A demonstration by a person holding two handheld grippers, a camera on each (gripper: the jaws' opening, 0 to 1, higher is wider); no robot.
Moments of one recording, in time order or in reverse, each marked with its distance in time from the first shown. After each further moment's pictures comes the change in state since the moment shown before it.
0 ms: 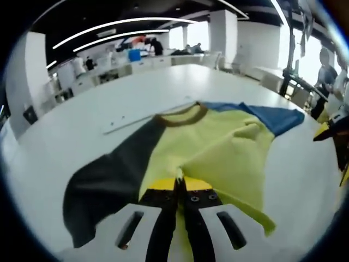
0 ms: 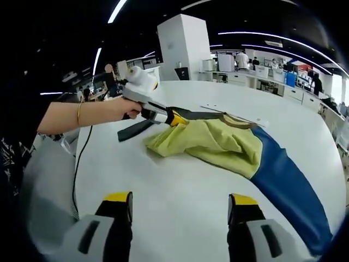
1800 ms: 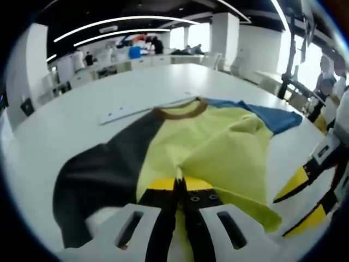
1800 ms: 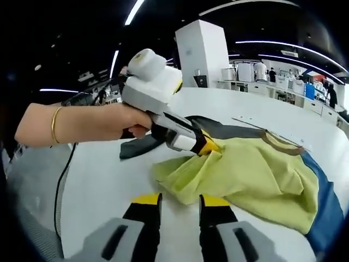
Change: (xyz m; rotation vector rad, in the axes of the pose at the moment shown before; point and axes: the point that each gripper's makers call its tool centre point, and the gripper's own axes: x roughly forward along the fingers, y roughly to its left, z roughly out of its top) left arm 0.006 0.001 -0.014 -0.042 -0.010 -0.033; right arm 0.126 0.043 0.046 -0.080 -0.079 0.104
